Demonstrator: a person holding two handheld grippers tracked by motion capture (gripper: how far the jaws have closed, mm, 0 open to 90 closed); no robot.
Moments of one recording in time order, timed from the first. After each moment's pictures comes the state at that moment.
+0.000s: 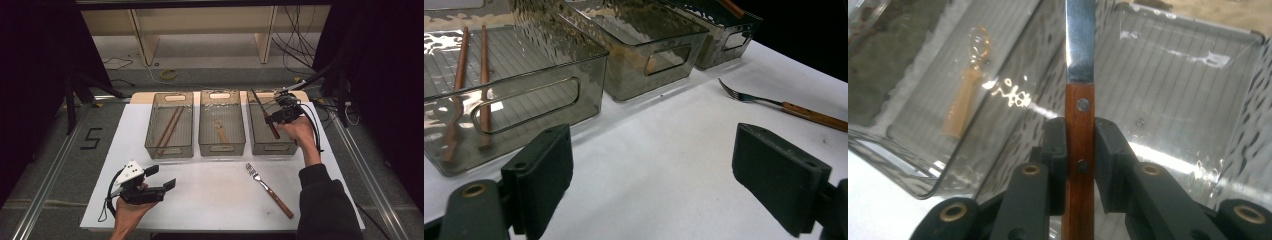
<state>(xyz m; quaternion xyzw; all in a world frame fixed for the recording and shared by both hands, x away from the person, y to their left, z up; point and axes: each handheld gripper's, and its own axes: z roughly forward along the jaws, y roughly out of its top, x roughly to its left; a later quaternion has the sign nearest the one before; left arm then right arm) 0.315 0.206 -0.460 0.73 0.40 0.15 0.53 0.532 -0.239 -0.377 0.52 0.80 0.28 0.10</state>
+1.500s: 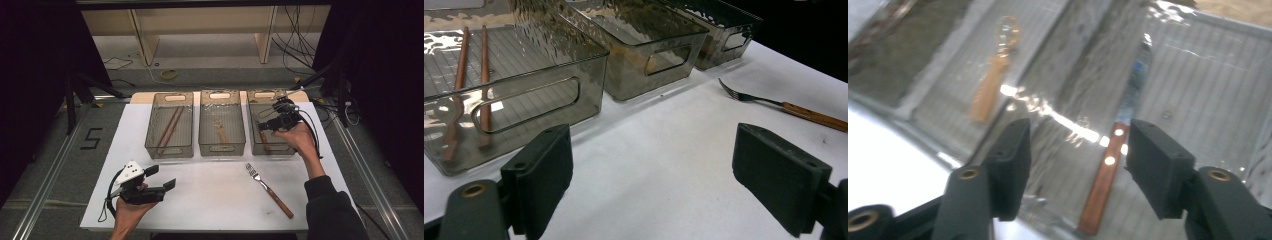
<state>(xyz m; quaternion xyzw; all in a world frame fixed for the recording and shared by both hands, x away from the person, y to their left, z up) 0.314 0.207 -0.459 0.73 0.40 0.15 0.53 0.504 -0.228 -0.376 0.48 0.82 0.30 0.10</state>
